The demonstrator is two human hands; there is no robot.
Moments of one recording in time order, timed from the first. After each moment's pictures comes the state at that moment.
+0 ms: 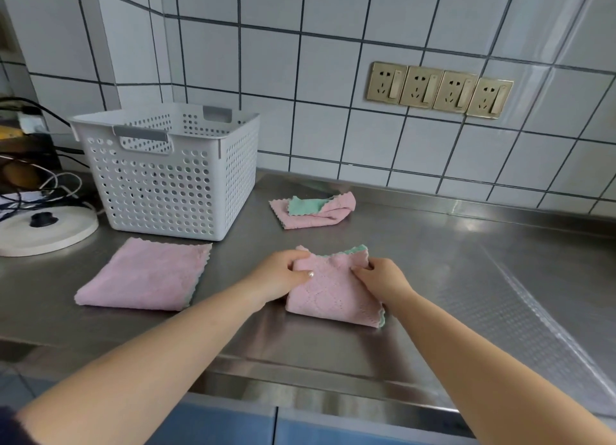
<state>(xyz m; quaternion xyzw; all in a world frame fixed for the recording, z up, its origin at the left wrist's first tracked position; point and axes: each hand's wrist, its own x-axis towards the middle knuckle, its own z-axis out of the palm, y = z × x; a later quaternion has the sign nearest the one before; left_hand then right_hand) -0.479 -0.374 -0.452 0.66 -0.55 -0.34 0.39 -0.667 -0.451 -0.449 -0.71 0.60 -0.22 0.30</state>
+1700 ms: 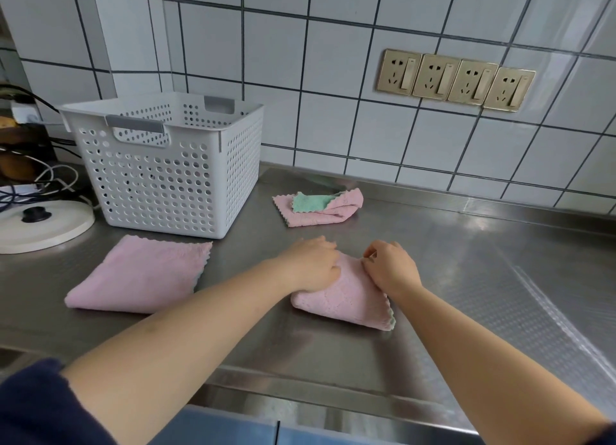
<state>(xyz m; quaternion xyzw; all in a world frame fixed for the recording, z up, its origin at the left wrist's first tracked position) -0.498 -0.418 -0.434 0.63 -0.77 -0.07 0.06 -0.659 -0.488 -0.456 -0.77 0.60 -0.19 0.11</state>
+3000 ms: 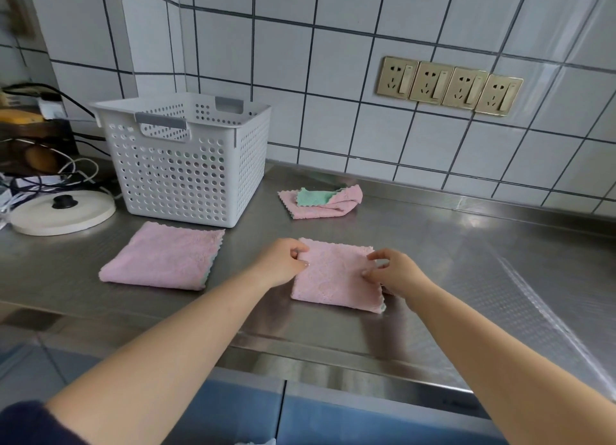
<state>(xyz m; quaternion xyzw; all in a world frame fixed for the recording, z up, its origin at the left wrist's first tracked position) -0.471 -0.368 -0.455 0.71 -0.54 -0.27 0.36 -0.683 -0.432 -0.442 -0.69 0.57 -0.22 0.39</state>
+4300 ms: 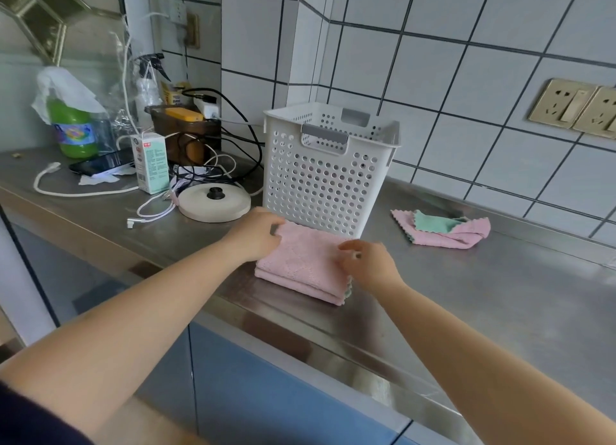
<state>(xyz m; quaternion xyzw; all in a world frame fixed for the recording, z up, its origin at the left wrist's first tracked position) -0.240 -0.261 -0.433 0.80 -0.51 -0.09 0.29 -0.433 -0.362 -0.439 -0.82 0.44 -0.21 0.30</state>
